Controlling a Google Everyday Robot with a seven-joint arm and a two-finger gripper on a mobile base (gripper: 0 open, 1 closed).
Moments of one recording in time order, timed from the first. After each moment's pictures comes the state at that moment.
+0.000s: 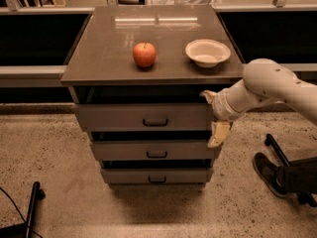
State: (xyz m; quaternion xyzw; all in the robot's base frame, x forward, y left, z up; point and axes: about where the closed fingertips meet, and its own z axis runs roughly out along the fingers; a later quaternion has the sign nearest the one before) arm 0.609 -0.171 0.681 -0.72 0.64 0.05 0.26
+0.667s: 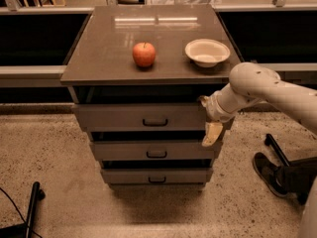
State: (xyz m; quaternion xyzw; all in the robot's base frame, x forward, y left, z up) arm 0.633 -0.165 0.647 -0.71 0.67 0.05 0.23
